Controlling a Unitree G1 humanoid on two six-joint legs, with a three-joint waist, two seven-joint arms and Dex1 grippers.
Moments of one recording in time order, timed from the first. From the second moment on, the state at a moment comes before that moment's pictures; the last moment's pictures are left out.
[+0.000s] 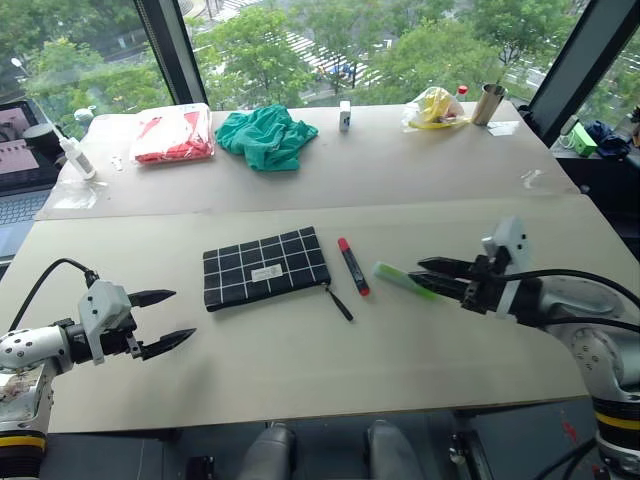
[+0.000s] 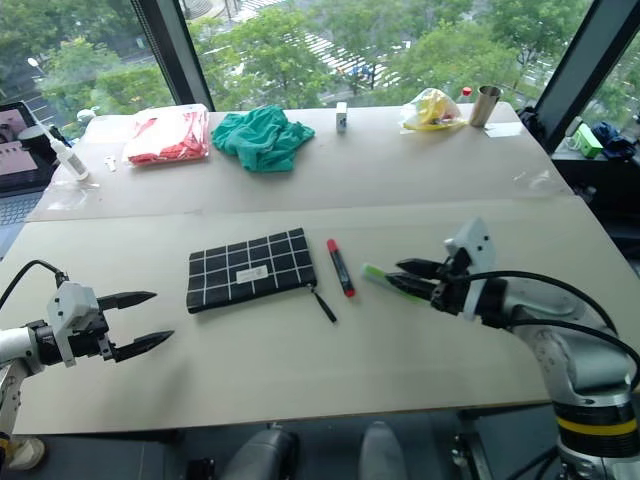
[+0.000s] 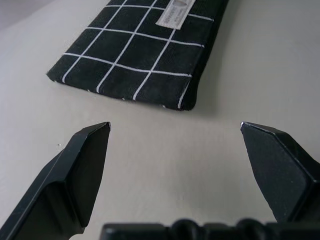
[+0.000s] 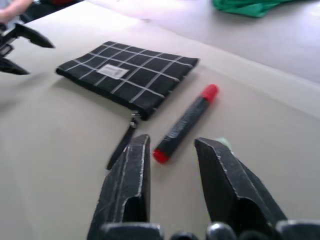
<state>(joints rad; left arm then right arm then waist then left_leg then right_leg) -0.01 0.83 0.31 0.26 -0.33 -0.13 -1.23 -0.35 -0.67 -0.01 -0.33 0.56 0.71 0.86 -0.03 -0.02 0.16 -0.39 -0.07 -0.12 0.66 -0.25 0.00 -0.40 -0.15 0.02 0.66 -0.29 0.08</state>
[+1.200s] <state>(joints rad) -0.33 0.82 0.09 0.68 -0.07 -0.77 -1.10 -0.86 -0.32 0.58 0.35 -0.22 0.21 0.83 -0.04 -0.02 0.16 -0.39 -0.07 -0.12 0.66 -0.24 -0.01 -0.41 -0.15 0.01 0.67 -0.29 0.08</state>
